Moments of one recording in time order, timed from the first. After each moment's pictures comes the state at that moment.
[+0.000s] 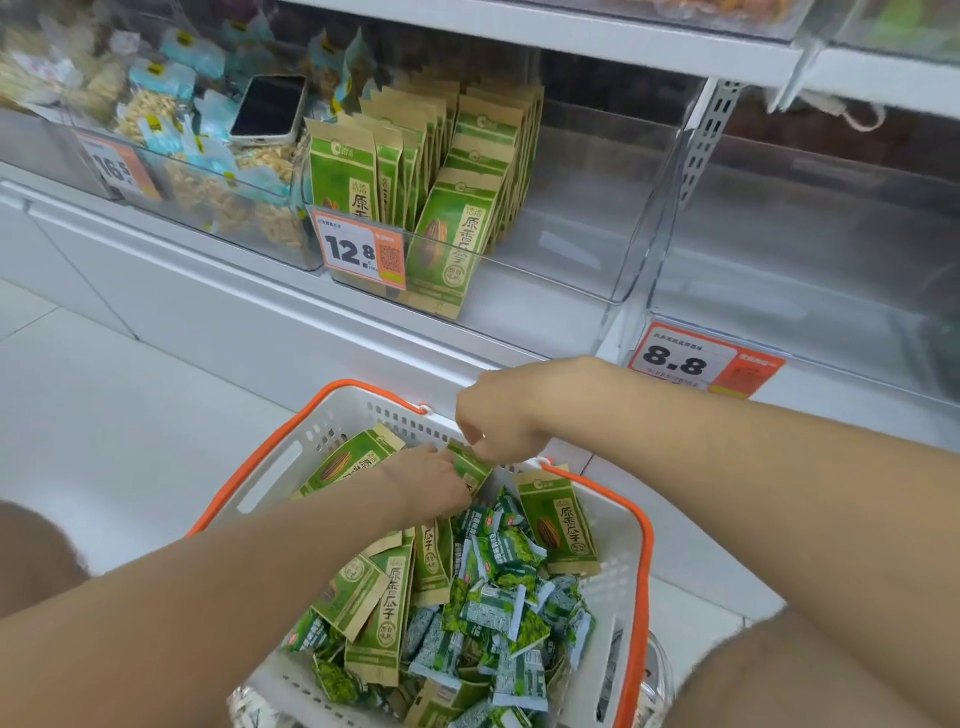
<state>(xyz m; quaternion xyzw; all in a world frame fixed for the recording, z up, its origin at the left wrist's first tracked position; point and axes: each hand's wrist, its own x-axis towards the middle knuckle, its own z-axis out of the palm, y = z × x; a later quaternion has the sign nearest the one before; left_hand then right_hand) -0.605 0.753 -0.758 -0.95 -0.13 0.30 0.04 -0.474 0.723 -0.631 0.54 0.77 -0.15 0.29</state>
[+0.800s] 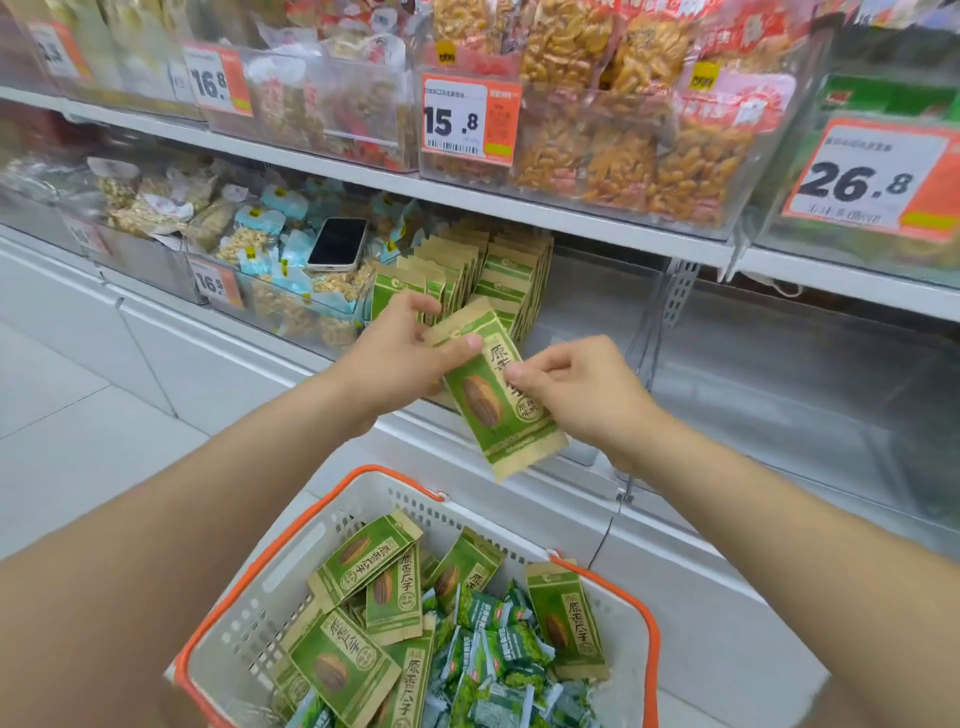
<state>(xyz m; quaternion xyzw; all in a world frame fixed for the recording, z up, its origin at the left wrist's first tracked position) -0.639 0.780 -0.538 -0.68 -0.45 -0.32 -0.48 -0.443 0.706 -0.553 0.66 0.55 -0.30 -0.42</state>
